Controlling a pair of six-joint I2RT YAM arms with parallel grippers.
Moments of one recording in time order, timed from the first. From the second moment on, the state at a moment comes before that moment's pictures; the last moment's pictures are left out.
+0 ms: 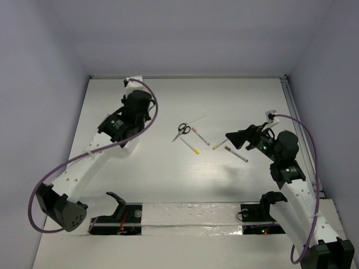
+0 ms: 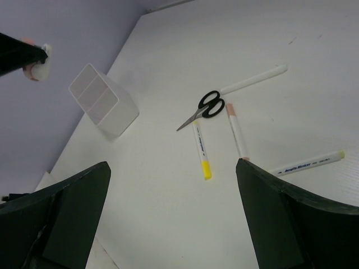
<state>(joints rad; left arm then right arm) -0.66 1.21 1.24 -0.65 -0.61 -0.47 0.13 0.67 0.47 0.10 -0.55 0.57</state>
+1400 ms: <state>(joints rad) -0.03 1.50 1.31 -0.73 -0.26 0.11 0.14 0.62 0.47 0.10 -0.53 0.57</state>
